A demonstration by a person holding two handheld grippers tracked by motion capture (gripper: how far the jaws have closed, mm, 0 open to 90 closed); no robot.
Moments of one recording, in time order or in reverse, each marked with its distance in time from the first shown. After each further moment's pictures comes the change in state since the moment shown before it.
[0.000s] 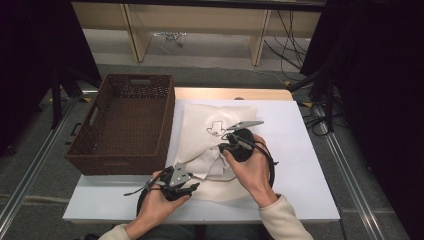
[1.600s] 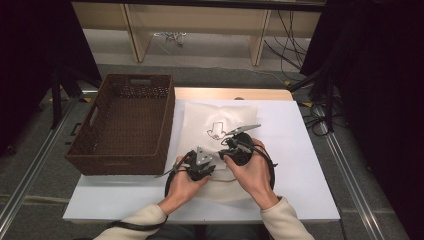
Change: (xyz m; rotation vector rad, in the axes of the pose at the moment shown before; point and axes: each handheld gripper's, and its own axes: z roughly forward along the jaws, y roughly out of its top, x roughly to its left) left arm 0.011 0.034 0.068 0.011 0.052 -0.071; right arm -0.001 -0.013 0.011 0.081 0.011 0.056
